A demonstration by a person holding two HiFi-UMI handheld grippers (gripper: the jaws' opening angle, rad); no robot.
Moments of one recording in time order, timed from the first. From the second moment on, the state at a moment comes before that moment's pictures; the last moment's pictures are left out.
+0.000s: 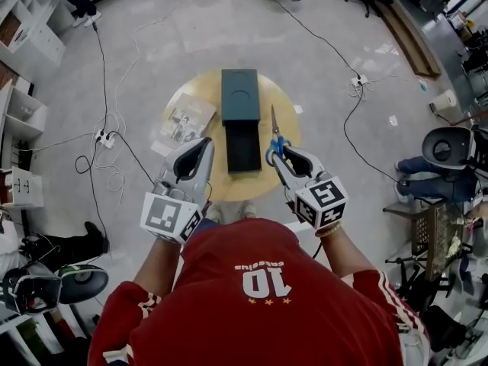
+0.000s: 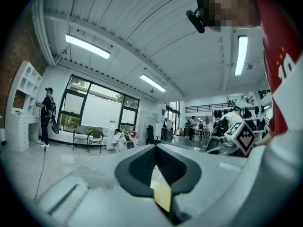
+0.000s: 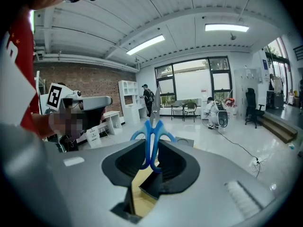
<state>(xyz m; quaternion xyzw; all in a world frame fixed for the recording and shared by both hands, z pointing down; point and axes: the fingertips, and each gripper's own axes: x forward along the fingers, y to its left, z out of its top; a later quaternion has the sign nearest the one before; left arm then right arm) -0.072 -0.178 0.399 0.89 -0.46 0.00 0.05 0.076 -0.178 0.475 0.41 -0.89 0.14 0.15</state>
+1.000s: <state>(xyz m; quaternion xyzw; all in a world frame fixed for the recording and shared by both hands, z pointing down) -0.100 -0.180 0.422 0.87 -0.49 0.00 0.08 0.050 -0.207 0.714 0.35 -0.83 0.28 0.33</state>
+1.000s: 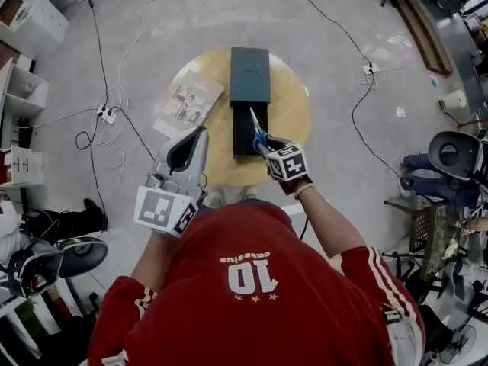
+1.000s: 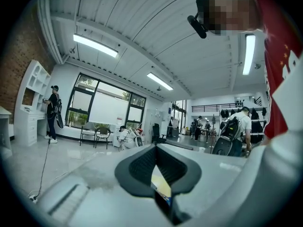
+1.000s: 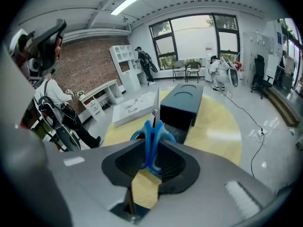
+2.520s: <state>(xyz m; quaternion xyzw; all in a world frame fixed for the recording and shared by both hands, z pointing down) -0.098 -0.192 0.441 0.86 -0.50 0.02 0.11 0.039 -0.224 0.795 0.33 -0.80 0.30 0.40</state>
